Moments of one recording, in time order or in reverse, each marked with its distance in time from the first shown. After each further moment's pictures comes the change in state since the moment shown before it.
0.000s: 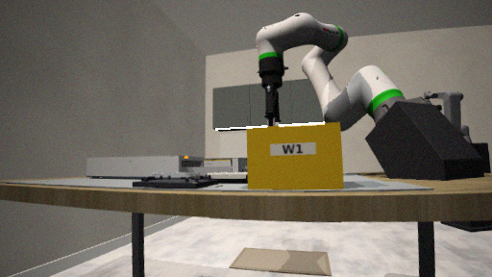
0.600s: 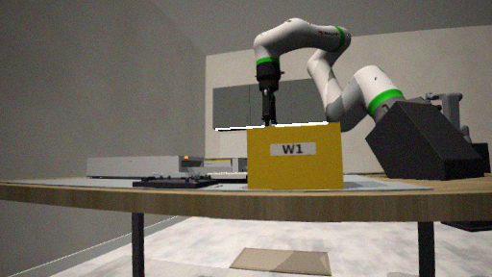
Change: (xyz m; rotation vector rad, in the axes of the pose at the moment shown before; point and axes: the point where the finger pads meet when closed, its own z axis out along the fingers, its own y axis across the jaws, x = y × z) arm 0.020 0.038 0.000 0.000 0.000 0.000
